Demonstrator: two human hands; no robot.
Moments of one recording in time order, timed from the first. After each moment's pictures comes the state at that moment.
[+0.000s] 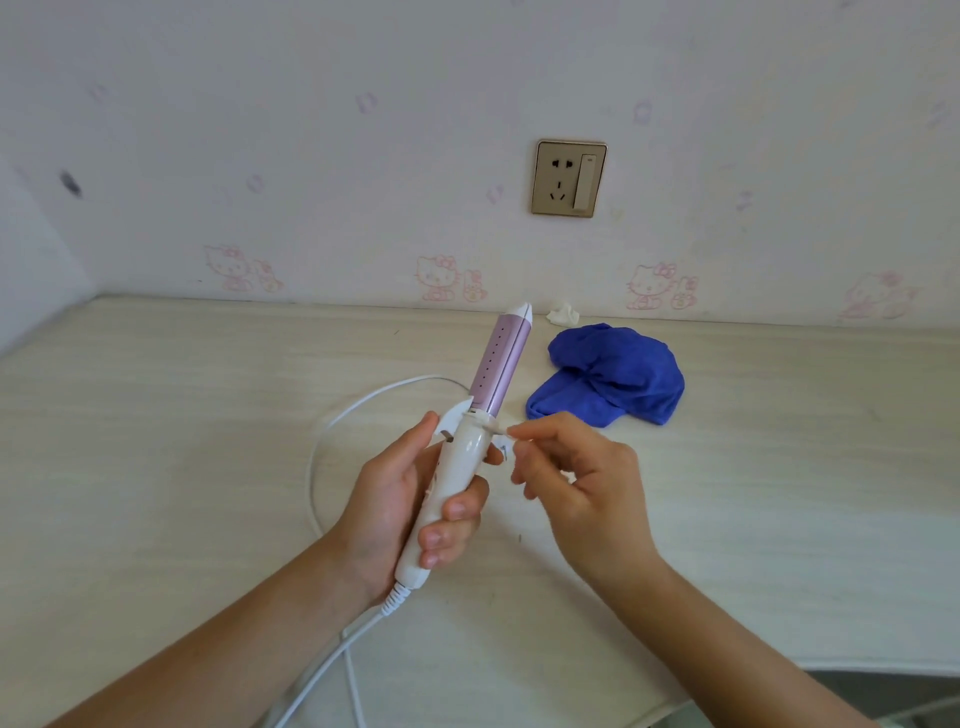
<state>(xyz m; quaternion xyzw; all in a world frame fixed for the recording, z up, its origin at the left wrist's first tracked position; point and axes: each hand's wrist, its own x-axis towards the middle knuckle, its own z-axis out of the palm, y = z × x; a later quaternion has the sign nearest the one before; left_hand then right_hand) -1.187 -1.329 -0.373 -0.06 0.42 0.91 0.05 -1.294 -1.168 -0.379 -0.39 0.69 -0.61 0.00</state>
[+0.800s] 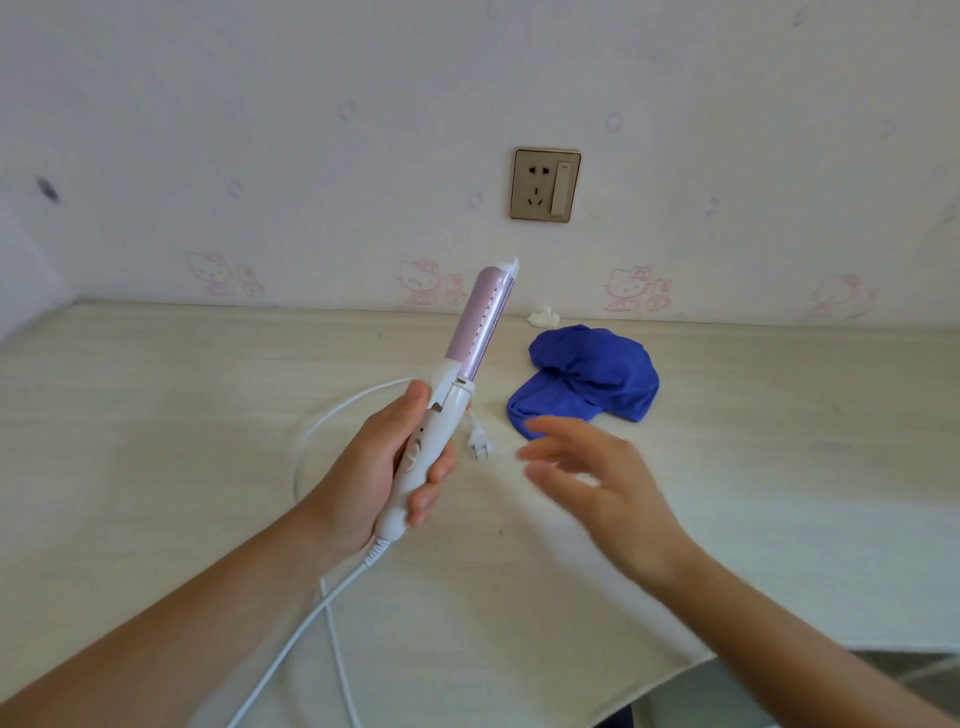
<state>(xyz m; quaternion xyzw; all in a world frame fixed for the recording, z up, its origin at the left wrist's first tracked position) -1.194 -1.330 -0.344 -0.07 0.59 0.80 -0.08 -1.310 -1.124 -0.356 -0.35 0.75 -0.53 0.15</state>
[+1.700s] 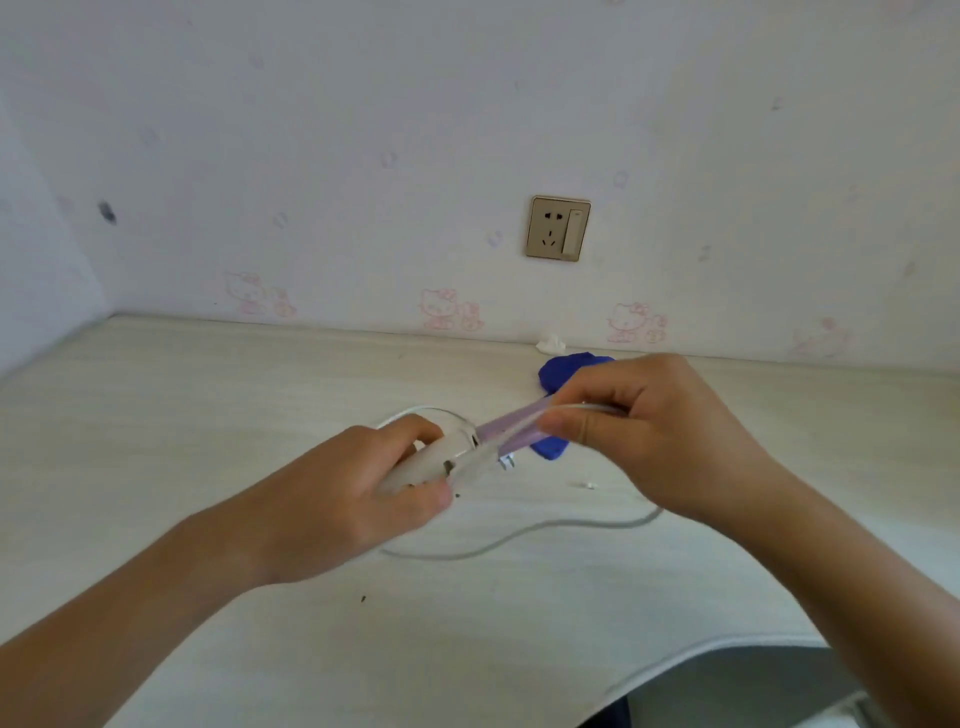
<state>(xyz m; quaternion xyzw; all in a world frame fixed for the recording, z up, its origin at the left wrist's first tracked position) -1.107 -1.346 -0.279 -0.03 0.92 0.38 -0.05 -1.274 -1.122 -0.234 -0.48 0.78 -0.40 0.04</state>
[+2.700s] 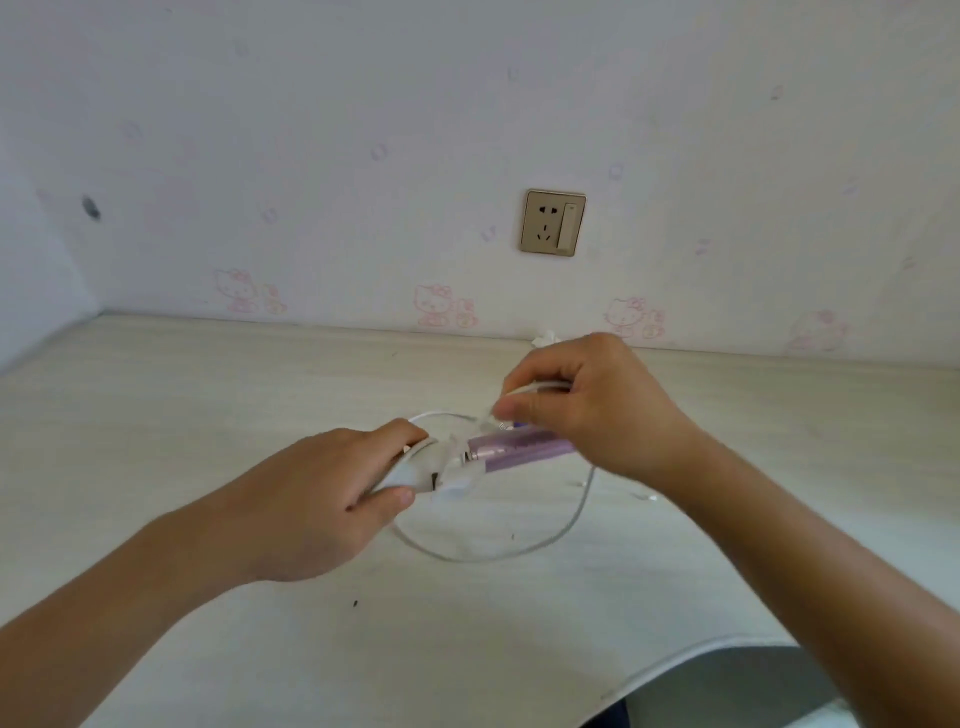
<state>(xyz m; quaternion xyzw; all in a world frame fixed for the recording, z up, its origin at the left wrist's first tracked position) -1.113 -1.363 -0.287 -0.02 0.98 0.22 -0.05 -1.291 -1.159 -0.242 -0.48 0.75 -0.44 0.09</state>
